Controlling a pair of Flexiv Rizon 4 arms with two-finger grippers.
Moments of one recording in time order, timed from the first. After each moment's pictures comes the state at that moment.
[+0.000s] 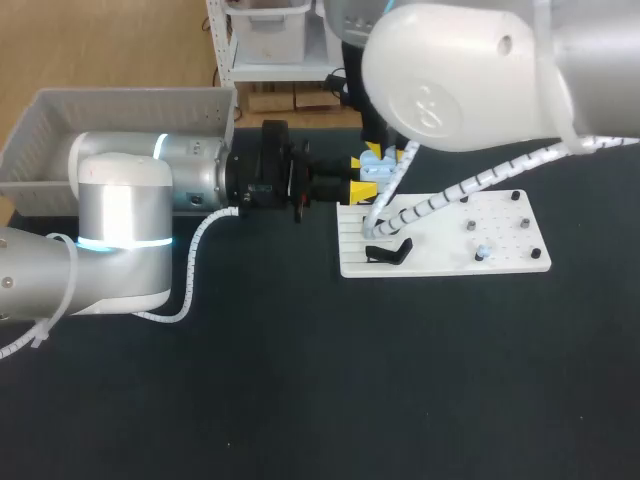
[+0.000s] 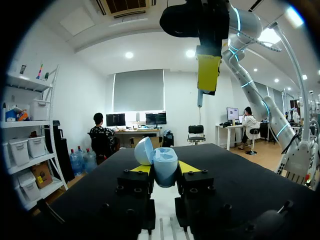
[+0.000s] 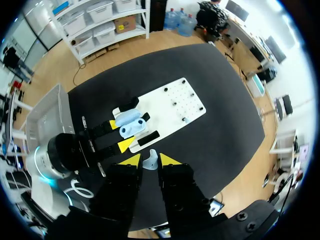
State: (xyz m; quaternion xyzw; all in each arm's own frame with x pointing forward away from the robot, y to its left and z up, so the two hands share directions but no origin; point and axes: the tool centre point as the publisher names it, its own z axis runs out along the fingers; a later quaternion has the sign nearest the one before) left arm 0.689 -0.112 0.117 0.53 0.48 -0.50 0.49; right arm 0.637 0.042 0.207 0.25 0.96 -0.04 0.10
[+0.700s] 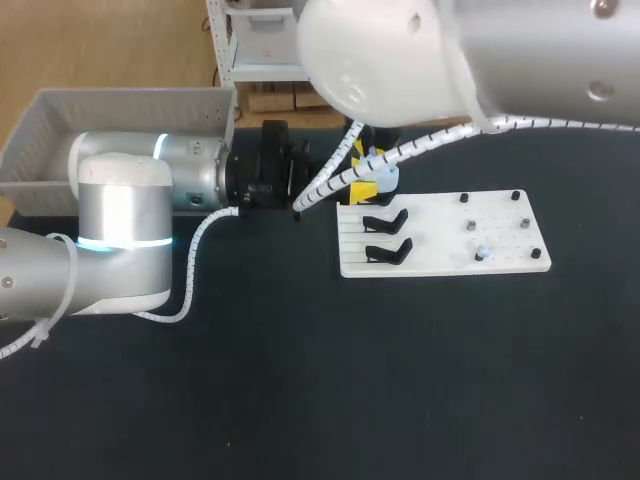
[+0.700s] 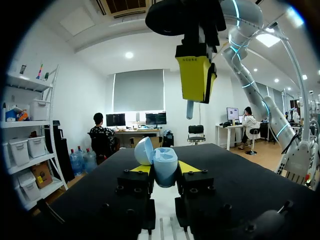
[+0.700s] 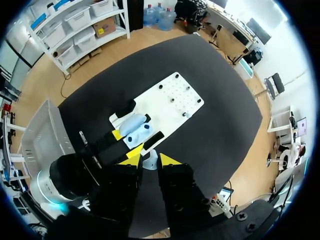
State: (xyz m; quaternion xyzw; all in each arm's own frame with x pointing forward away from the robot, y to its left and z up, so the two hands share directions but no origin) left arm 0.689 -0.112 0.117 0.53 0.48 -0.50 0.49; right arm 0.659 0.056 0.190 0.32 0.94 -0.06 0.09
